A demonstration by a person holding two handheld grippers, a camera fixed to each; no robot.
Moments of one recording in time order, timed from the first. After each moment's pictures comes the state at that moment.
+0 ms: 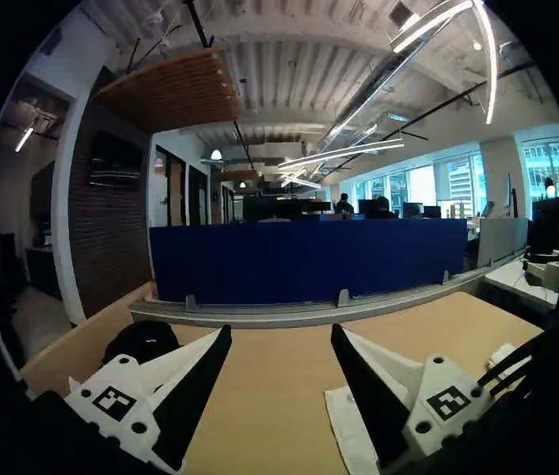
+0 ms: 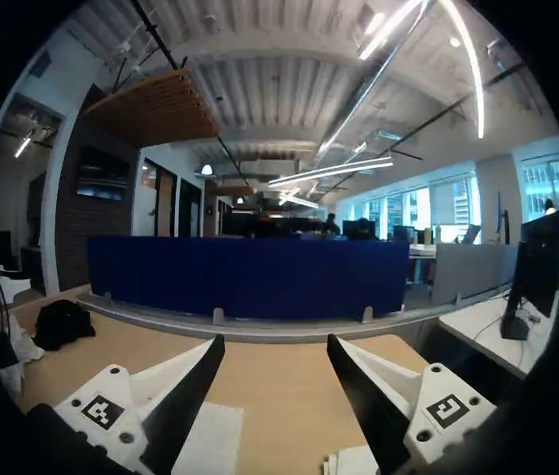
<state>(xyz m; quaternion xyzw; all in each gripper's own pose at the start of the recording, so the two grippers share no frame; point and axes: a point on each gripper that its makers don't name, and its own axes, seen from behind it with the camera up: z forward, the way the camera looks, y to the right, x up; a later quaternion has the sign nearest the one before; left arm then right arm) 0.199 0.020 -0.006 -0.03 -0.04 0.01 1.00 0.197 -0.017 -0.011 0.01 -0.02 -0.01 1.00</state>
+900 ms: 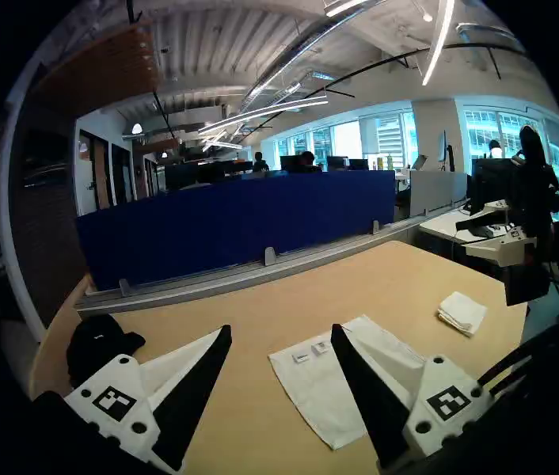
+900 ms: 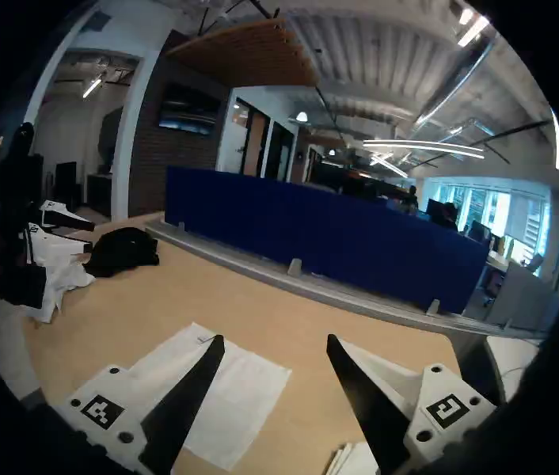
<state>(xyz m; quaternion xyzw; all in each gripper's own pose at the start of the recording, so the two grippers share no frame) 0.164 0.089 -0.019 -0.19 -0.13 0.07 0.97 0.163 -0.094 -0.024 0.19 -0.14 -0.11 0.96</state>
